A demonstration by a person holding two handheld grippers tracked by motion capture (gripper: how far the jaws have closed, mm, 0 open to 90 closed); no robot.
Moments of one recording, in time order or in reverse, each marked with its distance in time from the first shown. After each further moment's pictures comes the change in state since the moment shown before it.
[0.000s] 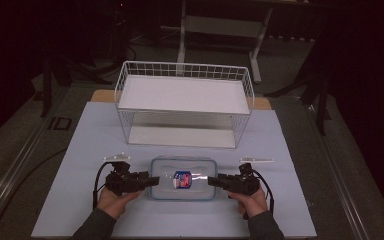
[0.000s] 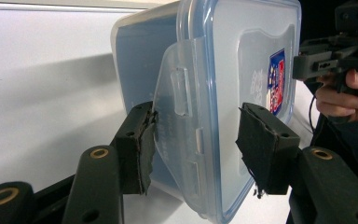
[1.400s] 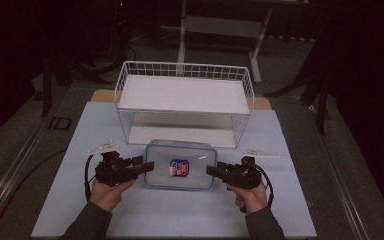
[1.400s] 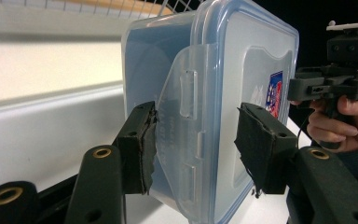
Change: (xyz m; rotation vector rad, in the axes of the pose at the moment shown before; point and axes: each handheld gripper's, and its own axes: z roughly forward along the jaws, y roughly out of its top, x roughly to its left) left arm -0.020 0.031 -0.036 -0.180 0.006 0.090; right arm 0.035 0.025 -0.013 -0.148 0.005 -0.118
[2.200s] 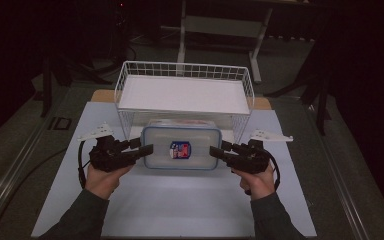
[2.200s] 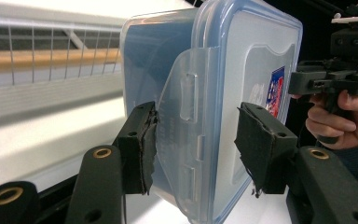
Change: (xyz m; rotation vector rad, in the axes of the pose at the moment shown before) left arm -0.019 0.047 -0.016 -0.087 -0.006 0.107; right arm 0.028 0.055 -0.018 -0.087 -0.015 -0.169
